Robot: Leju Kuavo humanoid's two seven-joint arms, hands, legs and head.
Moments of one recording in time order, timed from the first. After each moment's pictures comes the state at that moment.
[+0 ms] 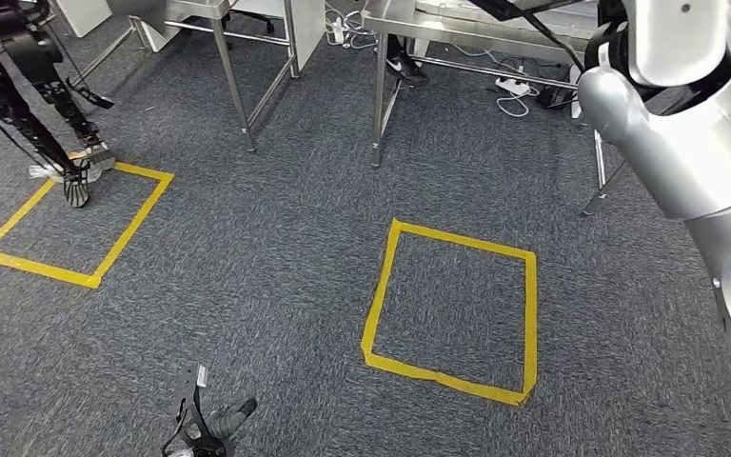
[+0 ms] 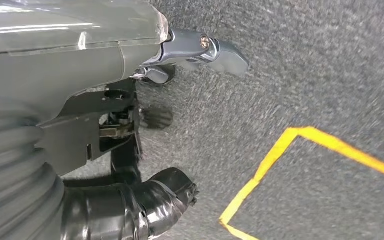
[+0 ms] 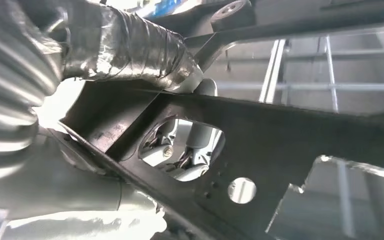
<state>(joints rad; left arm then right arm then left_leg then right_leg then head) -0.08 -0.16 -0.13 -0.17 0.38 0.15 -0.21 -1.47 -0.27 0.81 -0.84 1.18 -0.24 0.22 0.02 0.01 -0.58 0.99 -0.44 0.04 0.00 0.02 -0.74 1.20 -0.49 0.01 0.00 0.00</state>
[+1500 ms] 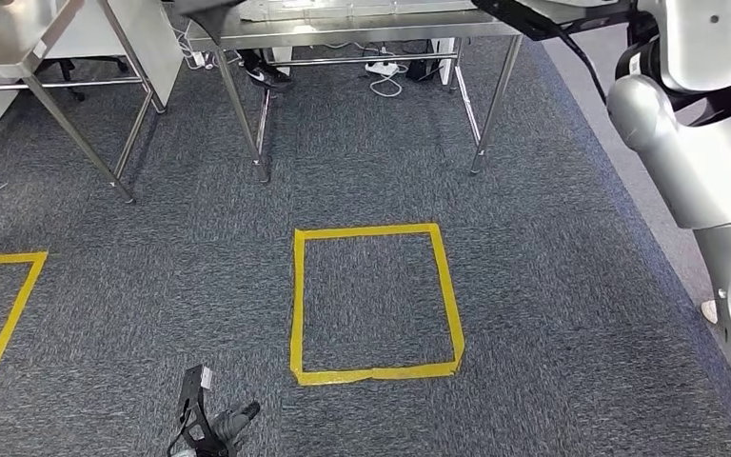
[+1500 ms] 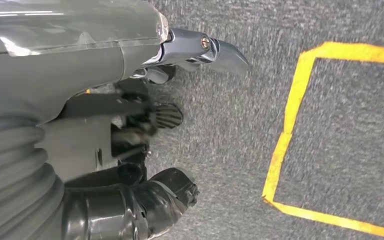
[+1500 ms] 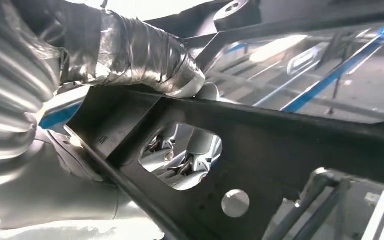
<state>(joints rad) -0.09 -0.16 -0.15 -0.17 0.38 0.17 -0.17 -1.39 -0.29 0.69 -0.85 1.21 -0.09 0.16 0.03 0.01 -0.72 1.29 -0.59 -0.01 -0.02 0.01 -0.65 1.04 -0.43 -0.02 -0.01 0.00</state>
